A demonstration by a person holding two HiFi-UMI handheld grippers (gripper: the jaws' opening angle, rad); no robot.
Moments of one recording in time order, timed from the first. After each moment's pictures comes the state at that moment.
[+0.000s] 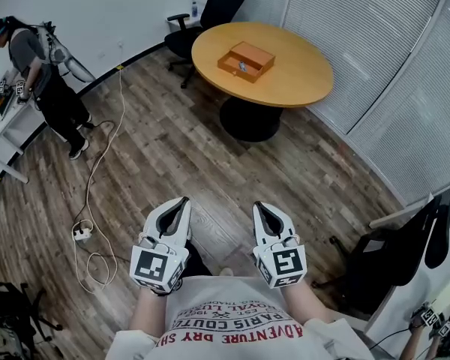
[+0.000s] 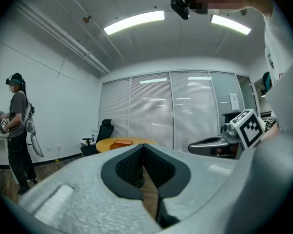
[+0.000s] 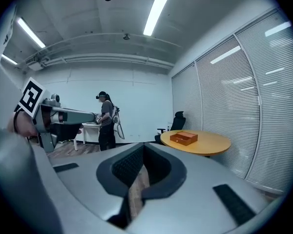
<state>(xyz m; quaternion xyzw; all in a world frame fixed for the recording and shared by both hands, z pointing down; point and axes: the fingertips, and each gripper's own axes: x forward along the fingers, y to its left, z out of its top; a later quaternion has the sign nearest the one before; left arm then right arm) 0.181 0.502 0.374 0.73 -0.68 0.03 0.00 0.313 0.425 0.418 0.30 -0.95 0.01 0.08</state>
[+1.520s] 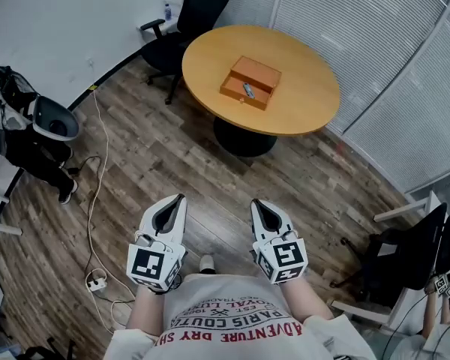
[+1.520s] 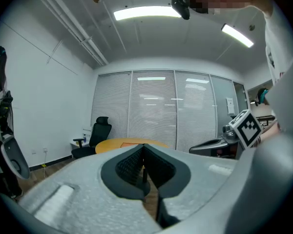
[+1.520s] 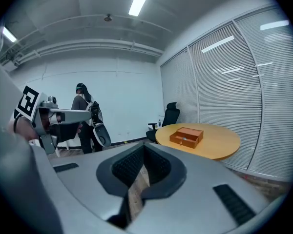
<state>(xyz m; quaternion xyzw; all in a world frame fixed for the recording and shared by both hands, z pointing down) -0.073 0.308 0.362 0.78 -0.63 0.03 0.03 0.077 0.251 0.416 0.37 -0.92 0.07 0.11</state>
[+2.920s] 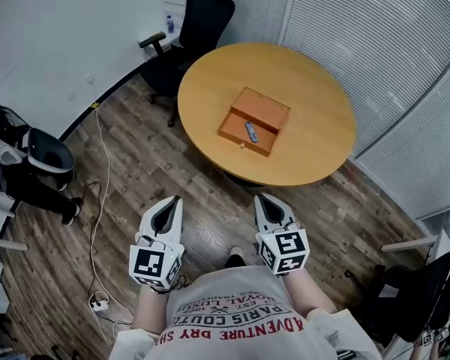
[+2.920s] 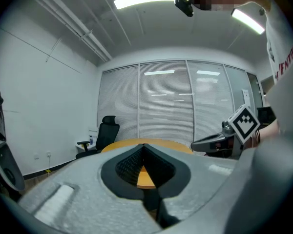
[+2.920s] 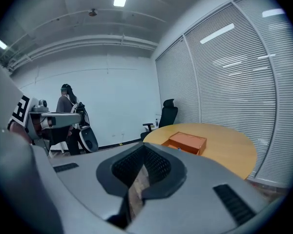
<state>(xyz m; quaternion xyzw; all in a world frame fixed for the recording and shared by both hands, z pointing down) -0.123 0.084 0.365 0.74 -0.67 0.05 0.02 0.038 -0.001 0.418 0.36 -0.92 0.09 0.11</state>
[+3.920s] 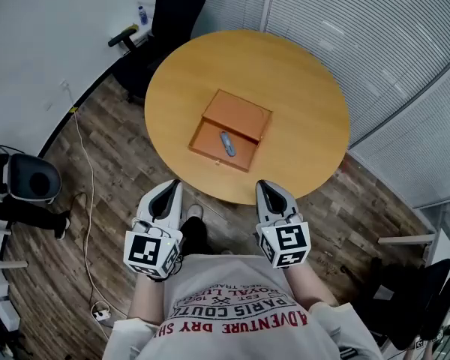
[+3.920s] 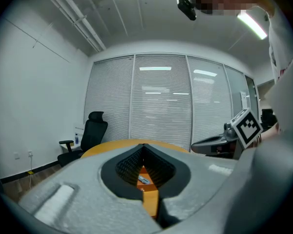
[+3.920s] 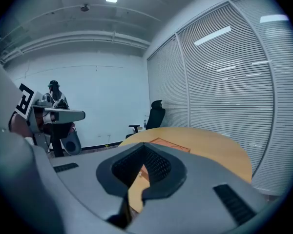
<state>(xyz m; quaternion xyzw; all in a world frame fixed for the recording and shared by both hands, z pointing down) -0.093 -0.104 0.376 0.78 -0.62 0.05 0.04 0.073 -0.165 0.429 0.41 -0.90 0.08 0.12</state>
